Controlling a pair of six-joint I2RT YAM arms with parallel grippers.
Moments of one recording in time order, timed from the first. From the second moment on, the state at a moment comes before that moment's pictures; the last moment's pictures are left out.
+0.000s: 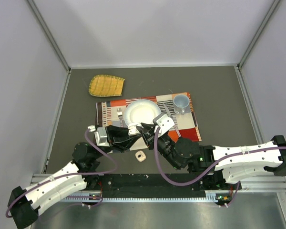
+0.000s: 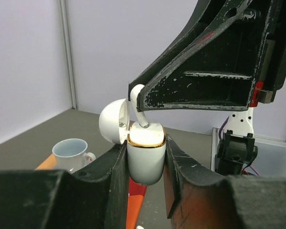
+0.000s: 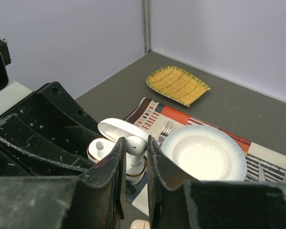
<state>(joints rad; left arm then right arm) -0.84 0.53 0.23 0.82 0.35 -0.23 1.57 1.14 0.96 0.31 0.85 -0.04</state>
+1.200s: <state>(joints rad) -0.85 0.54 0.23 0.75 0.32 -0.23 1.60 1.12 0.91 0.33 0.87 -0.13</state>
